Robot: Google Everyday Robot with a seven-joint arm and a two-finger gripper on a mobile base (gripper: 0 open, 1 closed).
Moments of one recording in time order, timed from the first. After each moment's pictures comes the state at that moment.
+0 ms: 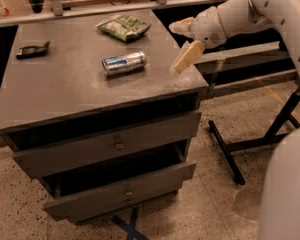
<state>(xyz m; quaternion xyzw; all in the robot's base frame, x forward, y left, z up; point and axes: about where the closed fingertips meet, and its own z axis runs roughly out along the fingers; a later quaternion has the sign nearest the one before) 0.676 -0.072 0.913 -0.63 0.61 0.26 0.40</state>
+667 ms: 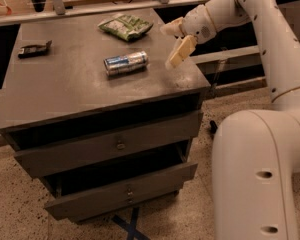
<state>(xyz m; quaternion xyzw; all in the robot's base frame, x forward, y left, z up) 0.703 -0.059 0.899 -0.64 0.60 0.31 0.36</state>
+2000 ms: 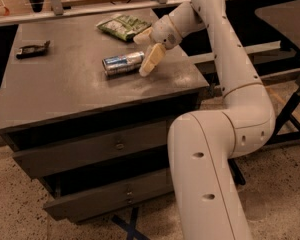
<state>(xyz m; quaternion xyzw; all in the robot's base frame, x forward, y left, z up) 0.737 0.019 0.855 -0.68 0.58 0.32 0.32</state>
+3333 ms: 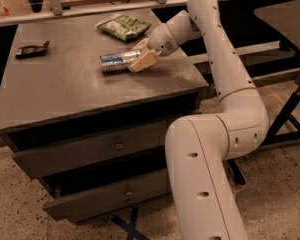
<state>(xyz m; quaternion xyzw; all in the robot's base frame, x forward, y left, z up) 0.739 0.028 0.828 -0.66 0.58 0.35 0.31</state>
